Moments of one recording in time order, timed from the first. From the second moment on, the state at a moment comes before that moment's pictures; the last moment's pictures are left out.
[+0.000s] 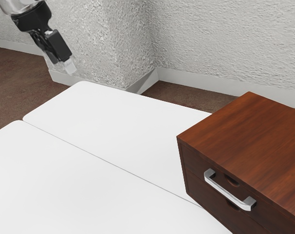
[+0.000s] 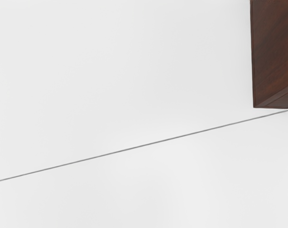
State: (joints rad) arm -0.04 0.02 0.25 -1.08 -0.07 1.30 0.42
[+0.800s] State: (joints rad) arm -0.06 0.05 0.18 -1.09 -0.06 1.30 0.27
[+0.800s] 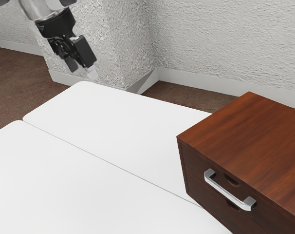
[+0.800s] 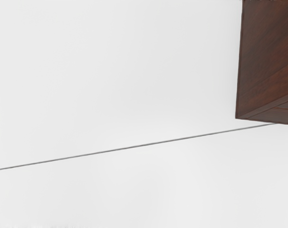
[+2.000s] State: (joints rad) arm -0.07 -0.35 0.00 -1.85 0.05 1.64 0.75
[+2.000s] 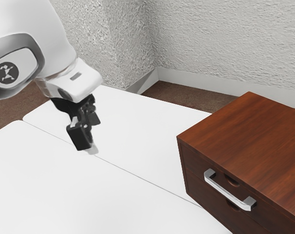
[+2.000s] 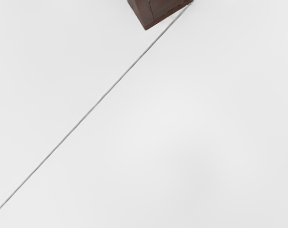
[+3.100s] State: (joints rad) arm -0.47 -0.49 0.00 -2.18 -0.08 2.12 1.41
